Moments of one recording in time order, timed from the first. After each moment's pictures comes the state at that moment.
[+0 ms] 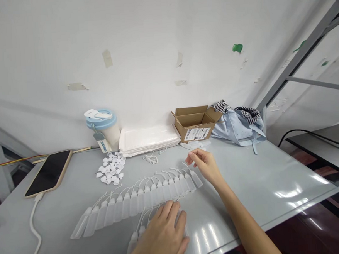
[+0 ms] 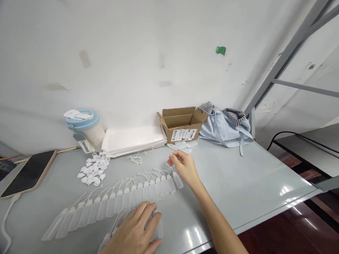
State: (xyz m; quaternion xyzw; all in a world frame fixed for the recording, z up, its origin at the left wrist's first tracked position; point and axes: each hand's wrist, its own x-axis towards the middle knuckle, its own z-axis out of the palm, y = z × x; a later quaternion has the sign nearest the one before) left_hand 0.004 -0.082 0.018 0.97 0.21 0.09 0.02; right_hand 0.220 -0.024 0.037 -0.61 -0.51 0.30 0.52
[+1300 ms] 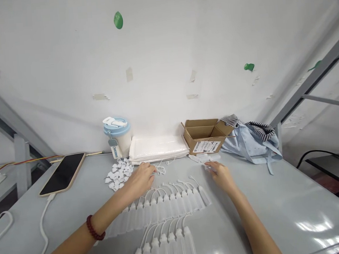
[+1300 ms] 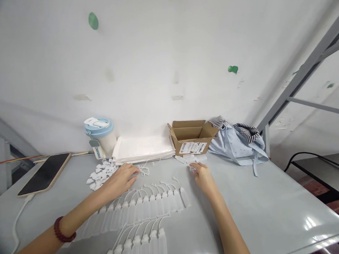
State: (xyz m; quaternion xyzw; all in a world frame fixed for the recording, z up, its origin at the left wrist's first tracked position) left_hand -0.026 0.064 0.037 0.89 0.41 0.15 0.12; right_hand 0.293 -0.001 -0.014 -0.70 -0.60 0.09 0.38
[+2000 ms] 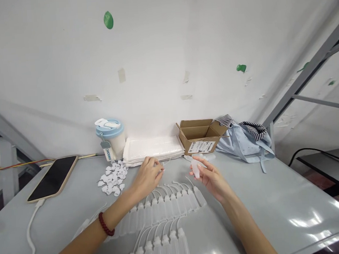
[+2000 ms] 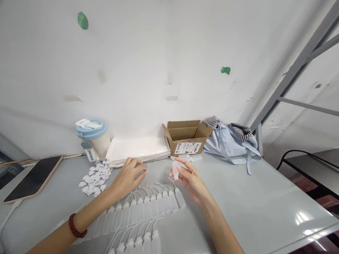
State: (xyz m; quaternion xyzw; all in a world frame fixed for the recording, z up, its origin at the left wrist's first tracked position) left_hand 0.010 0.068 0.029 0.91 0.33 0.24 0.06; right_hand 0.238 -0.022 0.037 -0.49 -0.40 0.52 0.57
